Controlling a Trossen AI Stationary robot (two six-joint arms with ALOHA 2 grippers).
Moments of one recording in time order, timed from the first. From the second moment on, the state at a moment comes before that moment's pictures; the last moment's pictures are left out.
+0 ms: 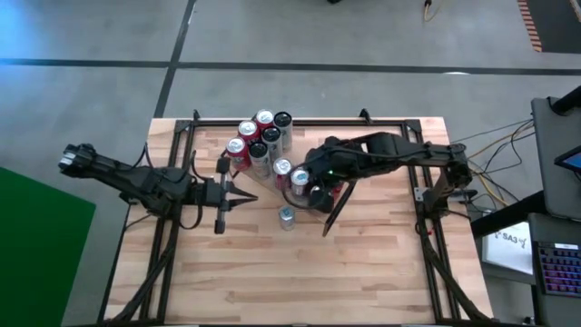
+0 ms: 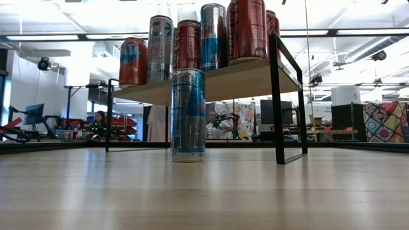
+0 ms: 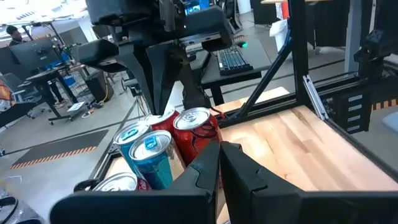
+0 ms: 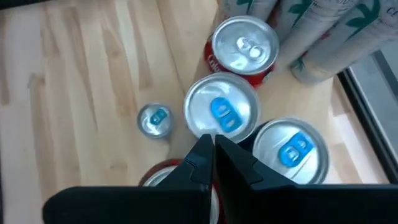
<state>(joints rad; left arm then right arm) -0.31 0.93 0.83 -0.01 -0.29 0.24 0.09 1.79 2.13 -1.28 0.19 0.28</state>
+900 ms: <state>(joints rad) -0.65 1.24 0.83 0.02 -0.61 -0.14 0.56 1.73 2.11 -1.36 0.45 0.42</state>
